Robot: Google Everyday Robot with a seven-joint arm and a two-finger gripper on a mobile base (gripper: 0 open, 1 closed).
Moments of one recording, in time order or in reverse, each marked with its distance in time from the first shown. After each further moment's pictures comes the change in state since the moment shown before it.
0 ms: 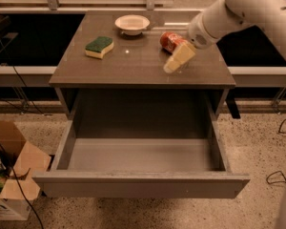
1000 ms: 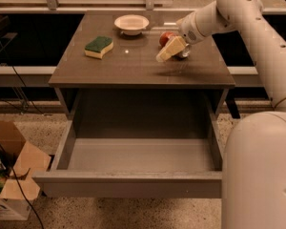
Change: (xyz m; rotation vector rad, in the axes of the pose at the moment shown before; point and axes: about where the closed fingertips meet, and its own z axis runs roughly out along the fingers) arm -0.020 -0.059 0.065 -0.038 -0.182 0.018
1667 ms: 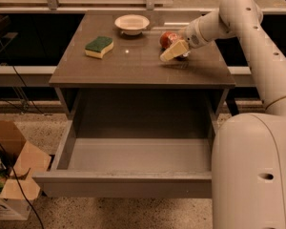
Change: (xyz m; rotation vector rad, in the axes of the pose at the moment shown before) arm 0.032 -0.024 0.017 0.007 0.001 0.091
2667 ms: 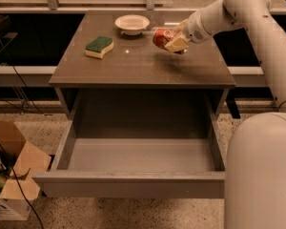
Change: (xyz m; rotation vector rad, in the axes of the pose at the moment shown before) arm -0.024 0.028 -0.028 -0.033 0.017 -0.169
